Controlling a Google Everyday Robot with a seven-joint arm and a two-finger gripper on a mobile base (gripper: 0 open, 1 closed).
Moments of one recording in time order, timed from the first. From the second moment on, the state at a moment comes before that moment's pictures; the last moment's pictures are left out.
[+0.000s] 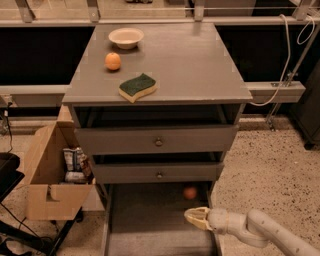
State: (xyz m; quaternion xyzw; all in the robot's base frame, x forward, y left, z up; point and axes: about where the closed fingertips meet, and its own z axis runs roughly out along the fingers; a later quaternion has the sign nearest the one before) arm 0.497 -0.121 0.351 -0.39 0.67 0.44 0.46
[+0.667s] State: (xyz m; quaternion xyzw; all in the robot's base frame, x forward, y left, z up) arm 0.497 -0.116 0.346 -0.39 0.66 0.44 0.46
